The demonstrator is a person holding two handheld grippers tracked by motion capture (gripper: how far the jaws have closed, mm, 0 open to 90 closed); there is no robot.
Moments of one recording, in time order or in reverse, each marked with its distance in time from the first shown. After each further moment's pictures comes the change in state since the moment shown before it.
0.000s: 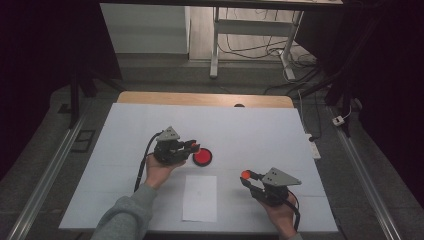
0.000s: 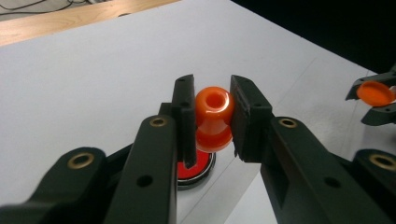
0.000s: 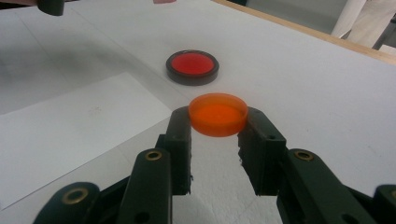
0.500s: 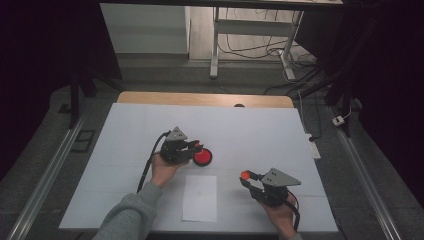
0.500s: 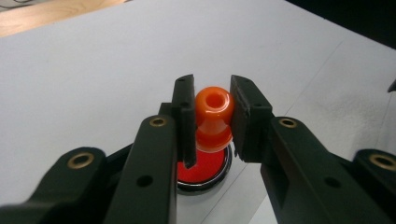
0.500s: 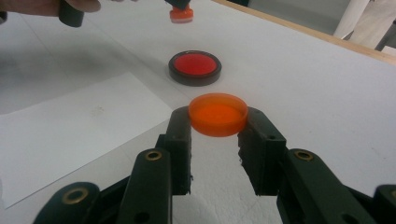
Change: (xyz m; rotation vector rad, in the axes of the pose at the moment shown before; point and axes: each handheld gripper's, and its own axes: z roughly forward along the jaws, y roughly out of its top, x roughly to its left) left arm 0.001 -0.002 0.023 0.057 0.047 0.028; right arm 0.001 0.000 0.000 -0.001 0.008 -0.005
